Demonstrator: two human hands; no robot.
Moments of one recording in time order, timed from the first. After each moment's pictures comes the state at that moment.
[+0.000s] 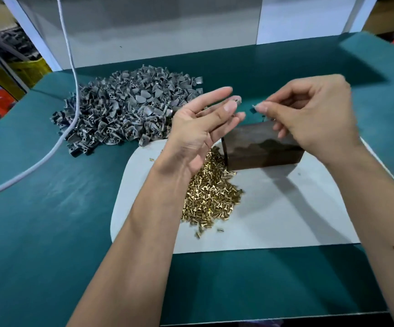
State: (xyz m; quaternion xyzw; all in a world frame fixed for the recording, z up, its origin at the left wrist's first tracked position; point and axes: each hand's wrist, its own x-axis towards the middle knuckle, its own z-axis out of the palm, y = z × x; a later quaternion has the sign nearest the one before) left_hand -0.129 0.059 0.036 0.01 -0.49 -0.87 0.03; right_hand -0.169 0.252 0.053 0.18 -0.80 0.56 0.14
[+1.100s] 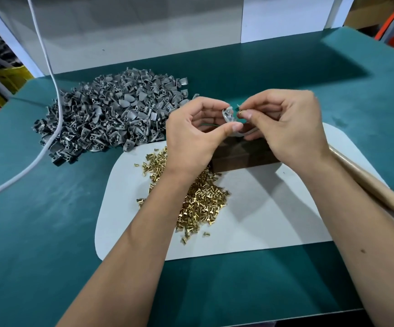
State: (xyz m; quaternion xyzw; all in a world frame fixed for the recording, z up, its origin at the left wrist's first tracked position) left_hand -0.138 0.078 0.013 -0.08 -0.73 -0.63 0.24; right_hand -0.166 0.249 0.030 0.20 -0.76 0.61 0.11
